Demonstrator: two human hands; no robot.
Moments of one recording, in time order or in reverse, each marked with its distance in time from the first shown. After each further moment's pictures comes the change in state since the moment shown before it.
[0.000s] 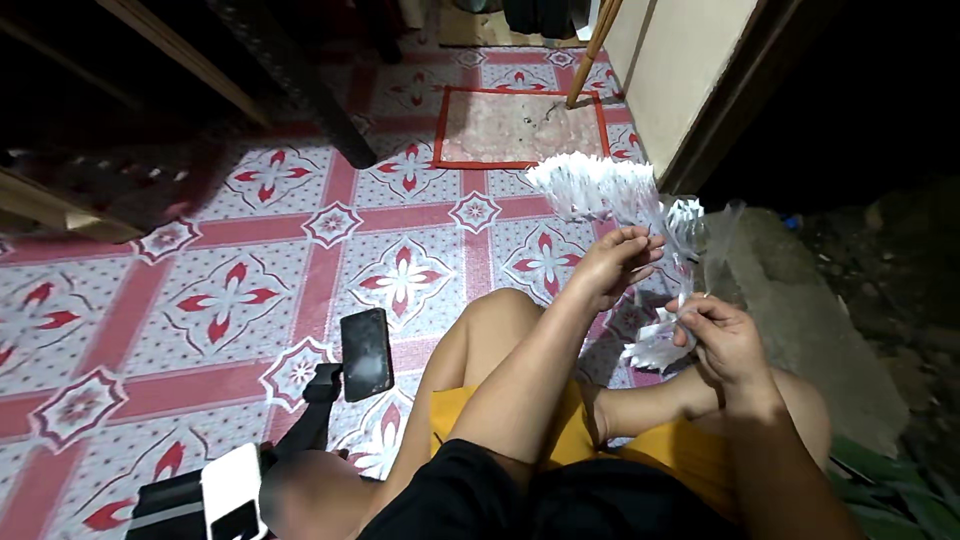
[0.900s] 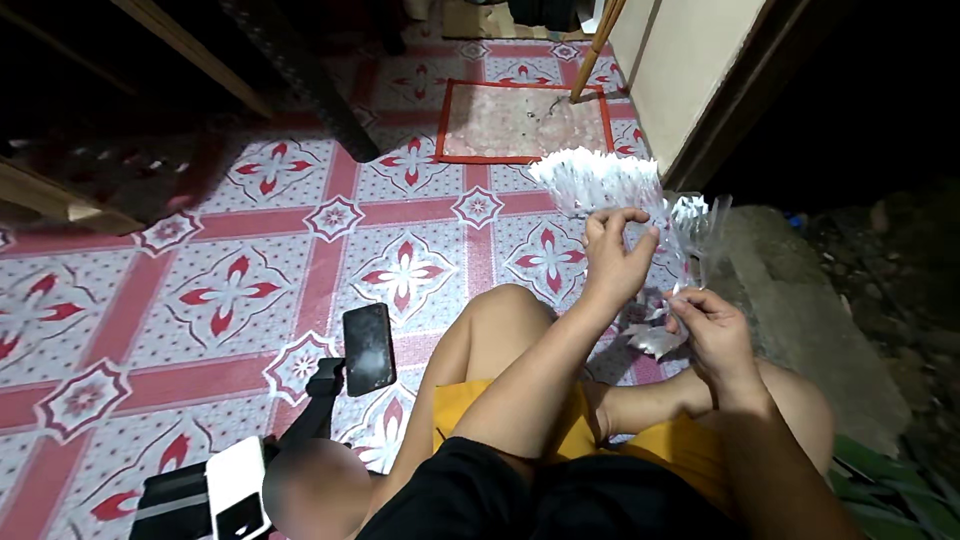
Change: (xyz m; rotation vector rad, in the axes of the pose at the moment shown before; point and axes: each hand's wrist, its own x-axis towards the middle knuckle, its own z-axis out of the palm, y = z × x) left_hand -0.009 -0.007 0.006 0.816 0.354 0.551; right_hand 0.004 0.021 0.013 -0.163 0.070 -0.018
